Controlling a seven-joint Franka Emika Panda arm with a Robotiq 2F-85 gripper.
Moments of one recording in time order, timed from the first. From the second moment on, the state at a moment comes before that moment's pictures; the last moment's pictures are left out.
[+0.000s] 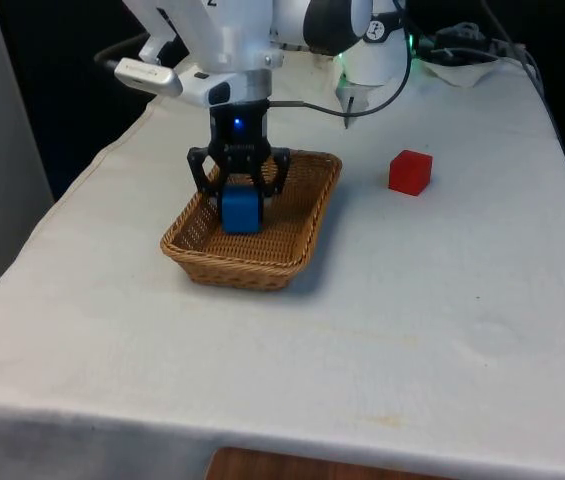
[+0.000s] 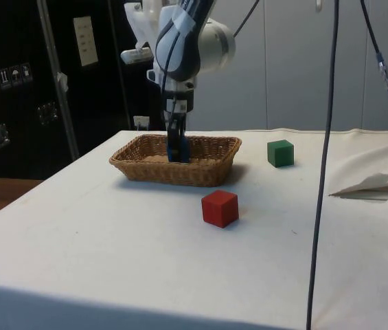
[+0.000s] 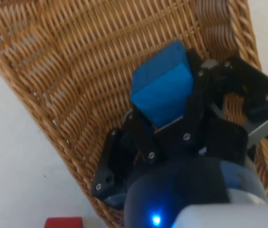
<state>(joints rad) -0.03 0.53 -0.22 -2.06 0.23 2.73 -0.62</state>
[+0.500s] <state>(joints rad) -0.03 0.54 -0.22 -2.06 0.26 2.74 -0.64</state>
